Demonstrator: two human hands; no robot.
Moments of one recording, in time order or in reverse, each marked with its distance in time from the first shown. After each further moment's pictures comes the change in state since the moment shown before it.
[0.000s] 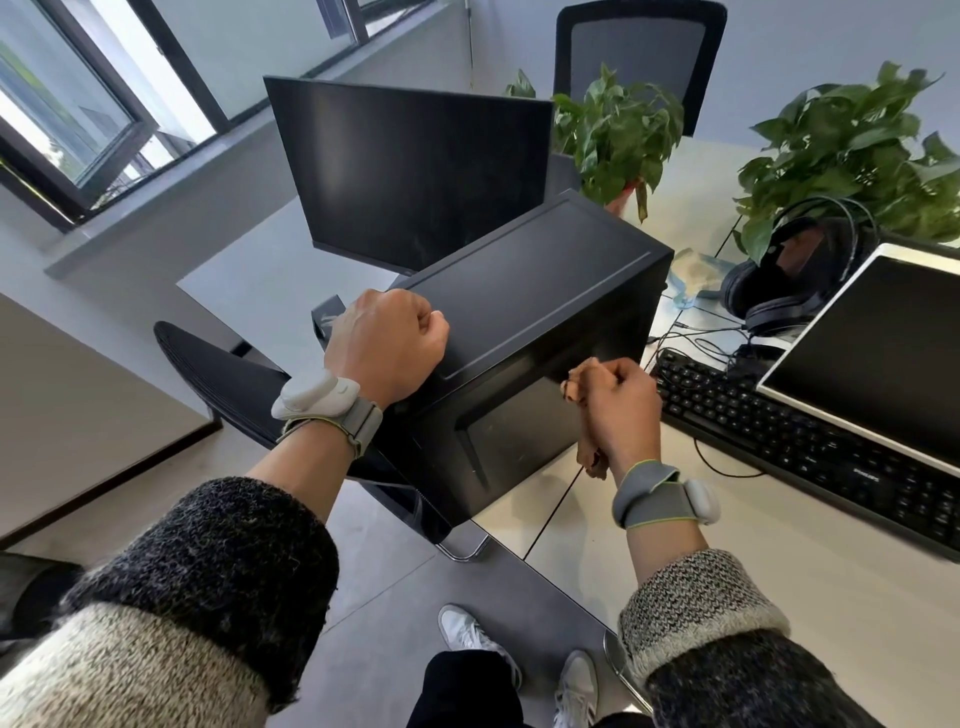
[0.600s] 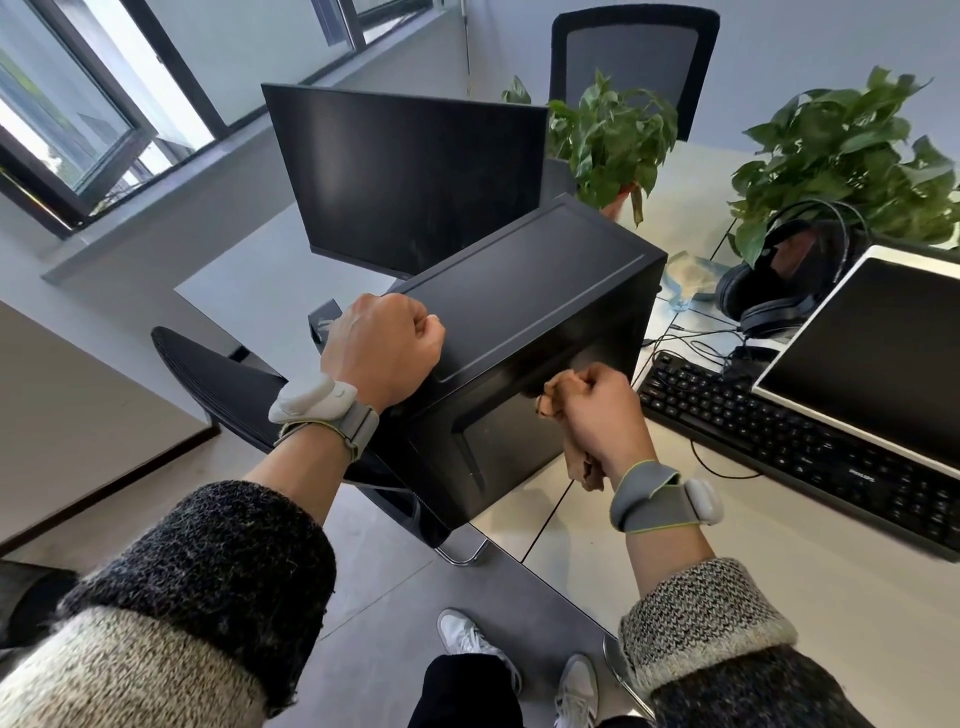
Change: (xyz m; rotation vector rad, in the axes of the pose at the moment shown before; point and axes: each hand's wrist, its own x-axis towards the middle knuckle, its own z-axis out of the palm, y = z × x) left_hand 0.000 0.000 0.000 0.017 0.004 0.003; right_hand -0.009 -0.012 -0.002 -0.204 -0.192 -0.024
